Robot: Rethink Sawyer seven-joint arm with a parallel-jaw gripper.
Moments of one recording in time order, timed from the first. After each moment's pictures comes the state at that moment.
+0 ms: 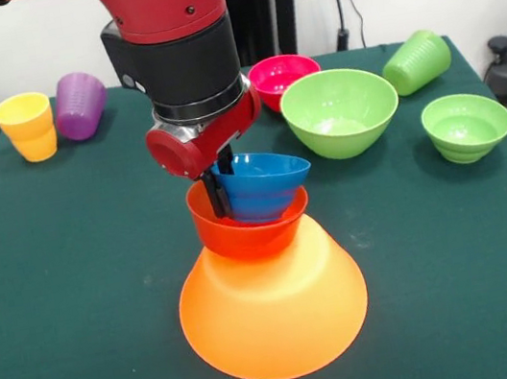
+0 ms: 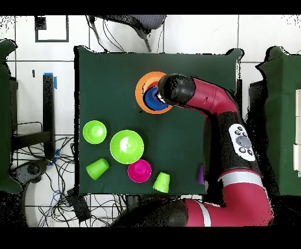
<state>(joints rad) -0.43 -0.52 0.19 1.39 -0.06 0.69 0.61</state>
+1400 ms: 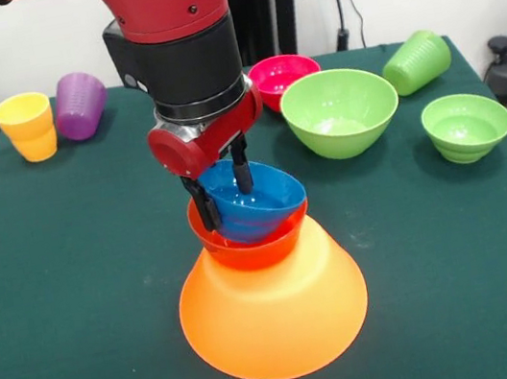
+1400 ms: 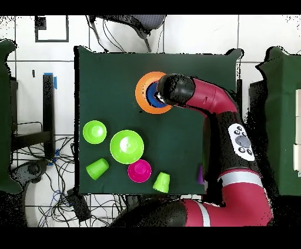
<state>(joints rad) -0.43 -0.52 0.19 1.39 -0.06 0.69 0.61</state>
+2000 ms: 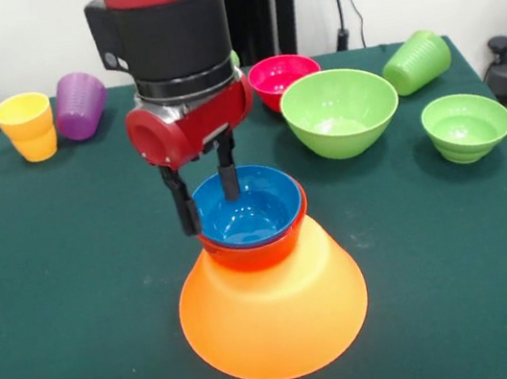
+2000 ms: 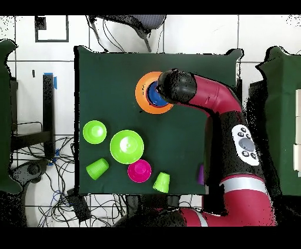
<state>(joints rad) -0.43 -0.58 0.19 1.39 -0.07 0.58 0.61</state>
